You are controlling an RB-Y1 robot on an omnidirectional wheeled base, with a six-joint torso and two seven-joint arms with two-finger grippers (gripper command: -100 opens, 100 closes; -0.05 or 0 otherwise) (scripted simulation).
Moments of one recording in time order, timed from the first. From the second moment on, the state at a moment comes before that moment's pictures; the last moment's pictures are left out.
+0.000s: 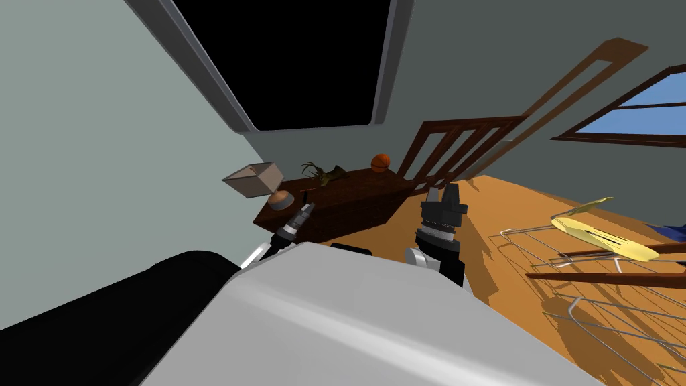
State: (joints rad) left arm 0.77 0.48 0.04 -2.12 -0.23 -0.49 -0.21; right arm 0.51 -0.03 0.01 -2.29 -0.03 -0.52 0.12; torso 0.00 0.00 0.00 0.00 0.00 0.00
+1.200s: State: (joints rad) left arm 0.93 0.81 0.12 -2.01 -0.44 -0.57 -0.36; right arm 0.51 -0.03 0.01 -2.29 -0.03 -0.52 0.12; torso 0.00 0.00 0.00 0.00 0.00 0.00
